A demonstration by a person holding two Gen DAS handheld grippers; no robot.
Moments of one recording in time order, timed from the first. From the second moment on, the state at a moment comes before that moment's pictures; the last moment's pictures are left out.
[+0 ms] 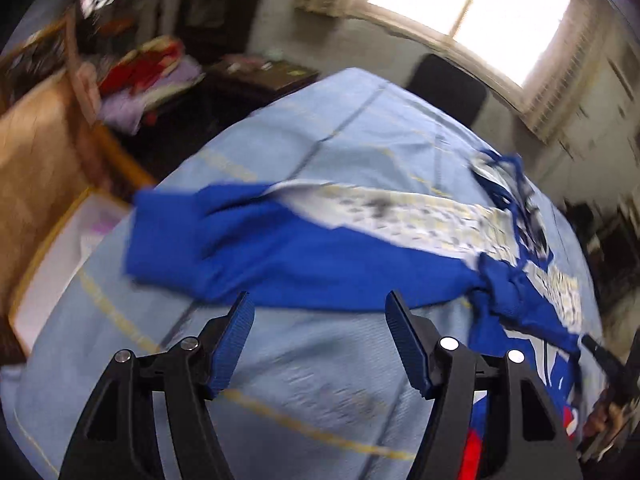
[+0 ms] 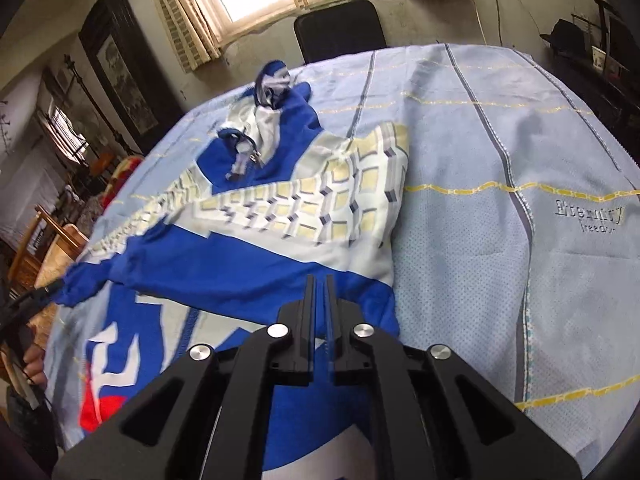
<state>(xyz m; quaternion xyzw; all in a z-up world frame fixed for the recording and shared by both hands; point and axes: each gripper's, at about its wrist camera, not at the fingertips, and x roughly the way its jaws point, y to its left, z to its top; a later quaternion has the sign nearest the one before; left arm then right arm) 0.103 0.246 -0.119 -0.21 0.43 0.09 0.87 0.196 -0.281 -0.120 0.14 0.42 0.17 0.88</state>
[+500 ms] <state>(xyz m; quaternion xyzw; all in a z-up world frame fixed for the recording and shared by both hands) 0.122 0.288 -0.143 -0.29 0.42 0.17 0.85 0.170 -0.298 -0.117 0.19 0.41 0.18 0.88</state>
